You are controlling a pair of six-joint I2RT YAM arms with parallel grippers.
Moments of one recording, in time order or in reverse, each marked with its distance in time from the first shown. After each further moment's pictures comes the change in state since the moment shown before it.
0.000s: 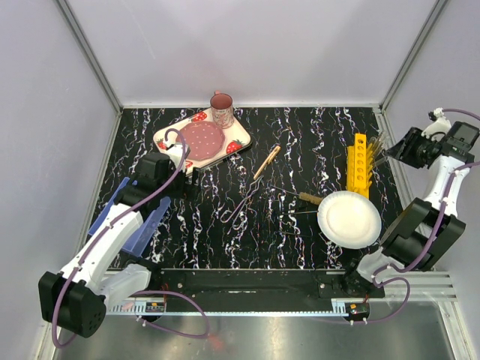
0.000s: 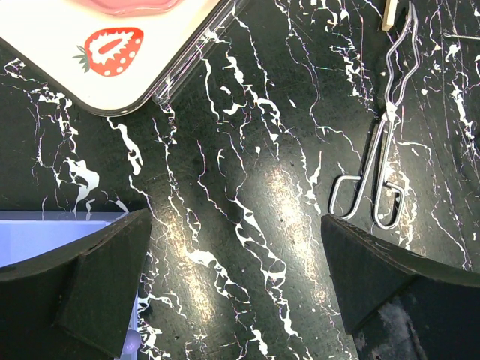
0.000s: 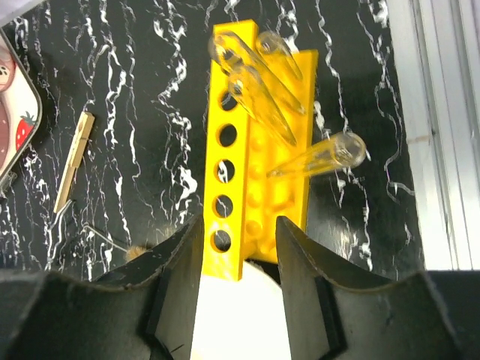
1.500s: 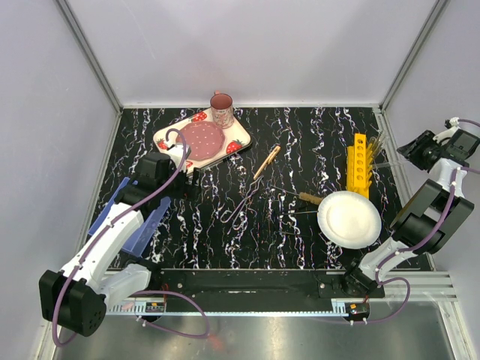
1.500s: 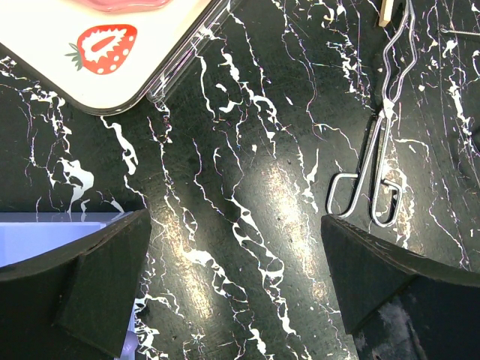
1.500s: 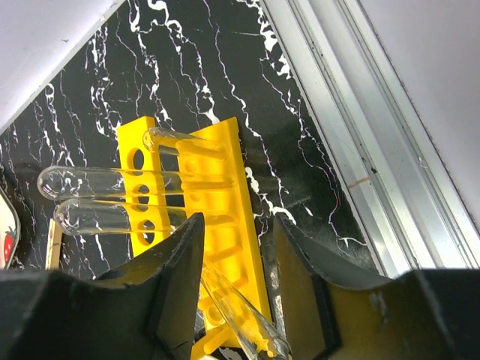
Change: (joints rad) left arm 0.000 0.010 0.000 0.000 0.012 0.000; right arm -0.067 0.192 -0.065 0.356 0.100 0.276
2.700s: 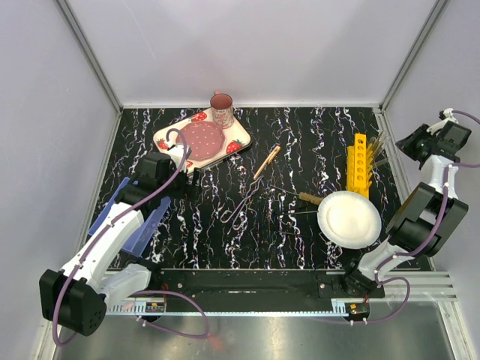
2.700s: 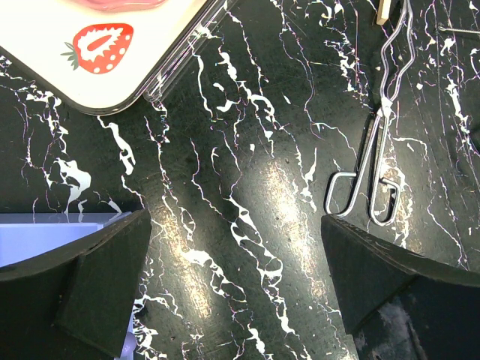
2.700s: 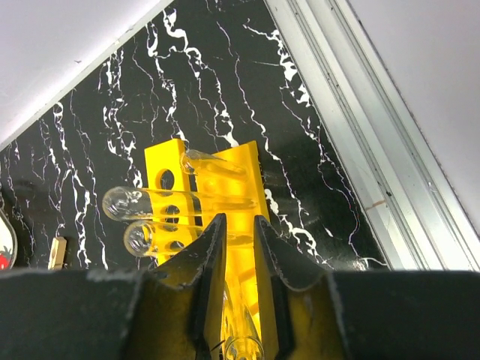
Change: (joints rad) left arm 0.000 0.004 0.000 0.000 0.007 0.000; right arm 0.081 -0.051 -0.020 0.063 0.093 0.042
